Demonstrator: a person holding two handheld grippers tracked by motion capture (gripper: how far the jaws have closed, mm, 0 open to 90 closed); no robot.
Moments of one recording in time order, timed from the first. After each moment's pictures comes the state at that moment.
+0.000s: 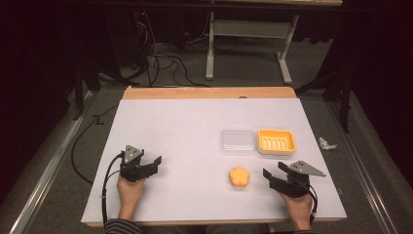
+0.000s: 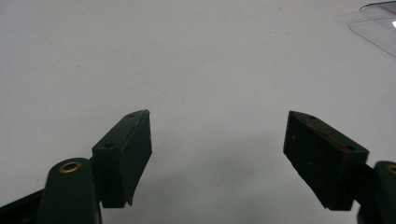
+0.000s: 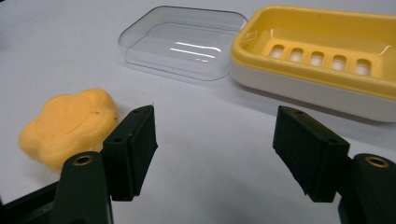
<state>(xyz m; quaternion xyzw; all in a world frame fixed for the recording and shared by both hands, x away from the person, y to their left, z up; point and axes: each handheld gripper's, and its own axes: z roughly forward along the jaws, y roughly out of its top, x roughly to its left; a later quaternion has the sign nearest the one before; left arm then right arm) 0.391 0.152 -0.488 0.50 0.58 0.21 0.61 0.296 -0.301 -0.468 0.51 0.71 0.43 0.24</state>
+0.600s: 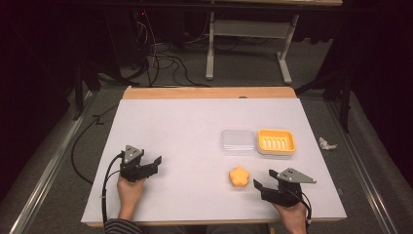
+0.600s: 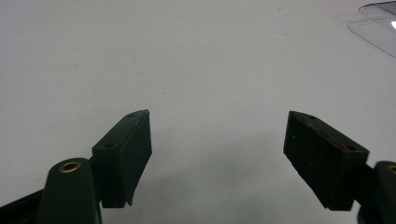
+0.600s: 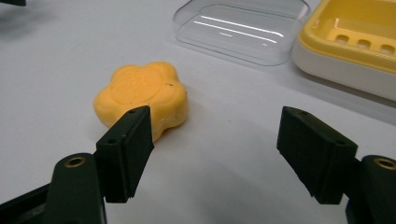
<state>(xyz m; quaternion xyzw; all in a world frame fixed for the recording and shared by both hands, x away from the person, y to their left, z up) 0.391 0.152 -0.488 0.50 0.58 0.21 0.61 0.278 -0.271 -0.466 0.48 0.75 0.42 0.21</state>
